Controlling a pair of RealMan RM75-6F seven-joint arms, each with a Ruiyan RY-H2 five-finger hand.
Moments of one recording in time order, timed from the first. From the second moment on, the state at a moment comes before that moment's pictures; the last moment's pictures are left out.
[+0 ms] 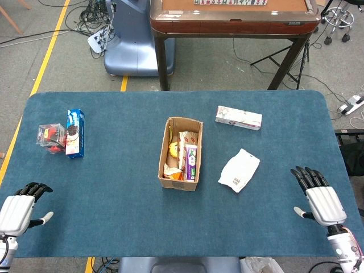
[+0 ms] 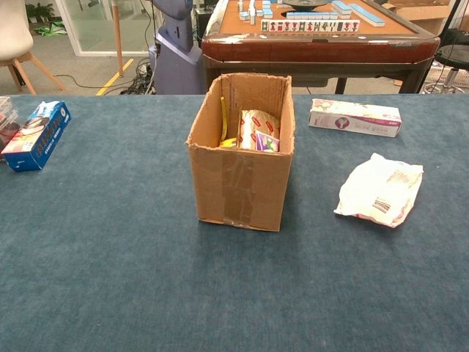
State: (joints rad) left arm -0.11 -1.10 0.00 -1.64 1.51 1.42 0.11; right arm 0.13 -1.12 -0.01 -1.59 -1.55 1.34 -0.09
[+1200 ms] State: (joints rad) left arm -0.10 -1.08 -0.01 -1.65 1.52 1.45 0.06; right arm 0.46 -1.18 0.09 -1.54 -1.48 0.94 -0.33
